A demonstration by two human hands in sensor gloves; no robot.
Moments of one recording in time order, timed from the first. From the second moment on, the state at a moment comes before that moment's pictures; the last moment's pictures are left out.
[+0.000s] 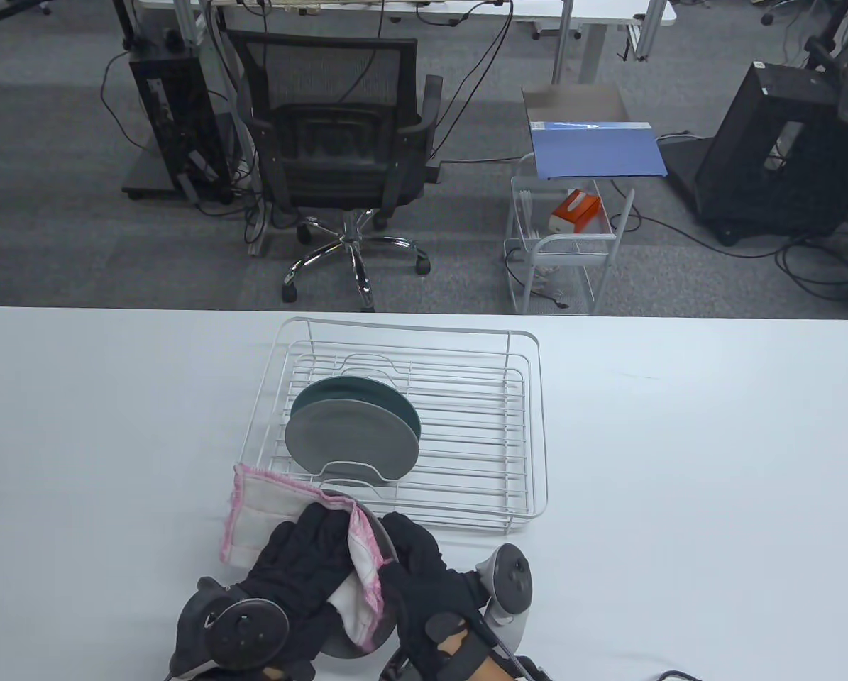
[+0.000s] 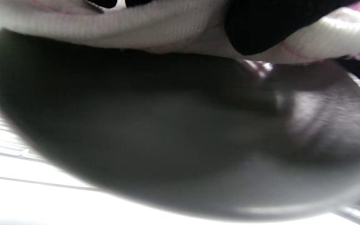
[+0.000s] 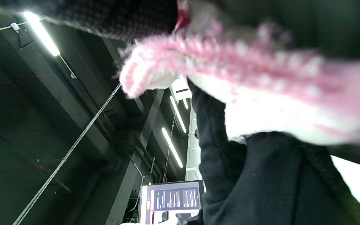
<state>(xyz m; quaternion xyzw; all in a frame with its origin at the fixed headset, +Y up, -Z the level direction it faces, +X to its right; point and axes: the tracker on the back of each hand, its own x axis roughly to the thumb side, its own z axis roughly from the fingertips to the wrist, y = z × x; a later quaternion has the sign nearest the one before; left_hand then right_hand) -0.217 -0.690 -0.235 0.11 -0.27 0.19 0.94 0.008 -0.727 -0.253 0.16 0.07 0.55 0.82</state>
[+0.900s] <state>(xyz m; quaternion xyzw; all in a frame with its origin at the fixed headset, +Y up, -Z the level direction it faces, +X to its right) -0.294 -0.662 -0.232 0.26 -0.12 0.41 0.87 0.061 -0.683 -0.255 0.21 -0.20 0.65 0.70</state>
